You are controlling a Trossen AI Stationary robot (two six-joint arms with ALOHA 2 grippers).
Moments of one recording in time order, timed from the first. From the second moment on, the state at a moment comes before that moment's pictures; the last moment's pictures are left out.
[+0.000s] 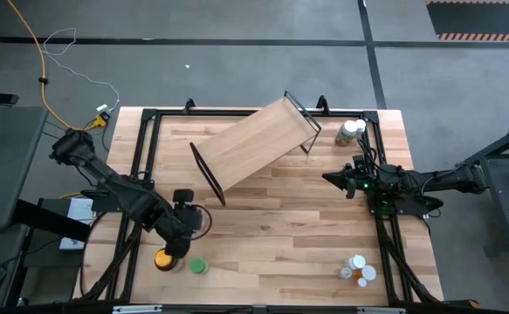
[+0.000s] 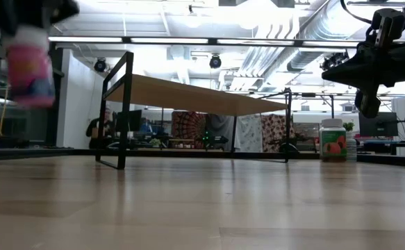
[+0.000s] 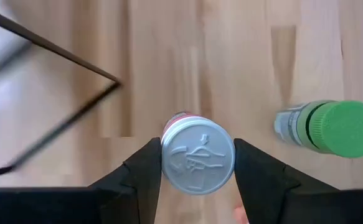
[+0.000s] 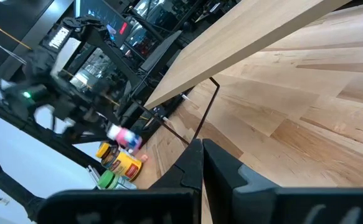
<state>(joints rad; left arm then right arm) -0.51 1.34 1.13 -1.05 -0.29 -0.51 0.08 0.14 0.01 0.05 0.27 0.83</state>
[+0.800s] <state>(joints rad) 0.40 1.36 1.65 -1.36 -0.21 -0.10 0.08 0.14 0.01 0.05 0.27 0.83</state>
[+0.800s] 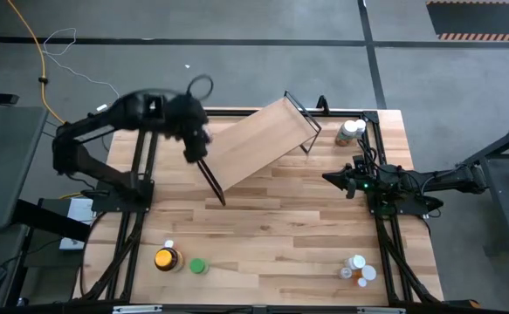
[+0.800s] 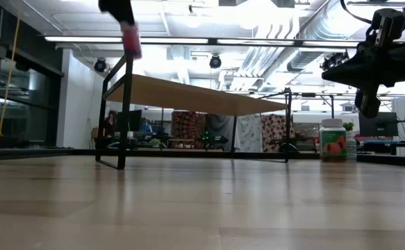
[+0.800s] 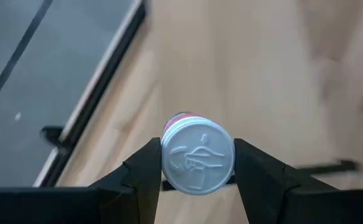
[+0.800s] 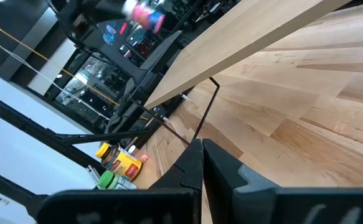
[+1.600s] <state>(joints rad) 0.57 1.42 1.51 -1.26 0.01 -0.03 0.08 0.14 0.01 0.05 0.27 0.83</state>
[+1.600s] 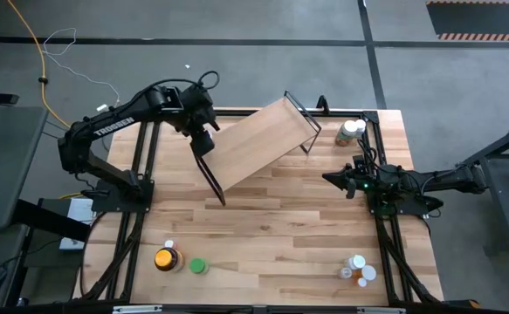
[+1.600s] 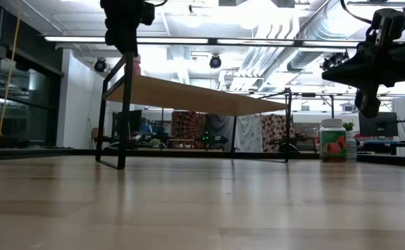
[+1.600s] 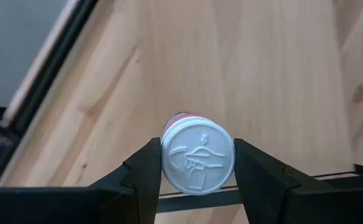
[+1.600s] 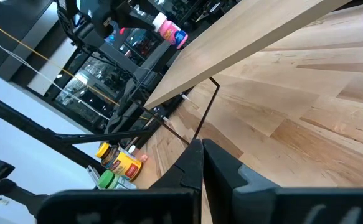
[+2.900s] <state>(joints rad) 0.58 1.39 1.43 -1.28 0.02 -0.01 0.08 0.14 0.01 0.05 0.27 0.83</state>
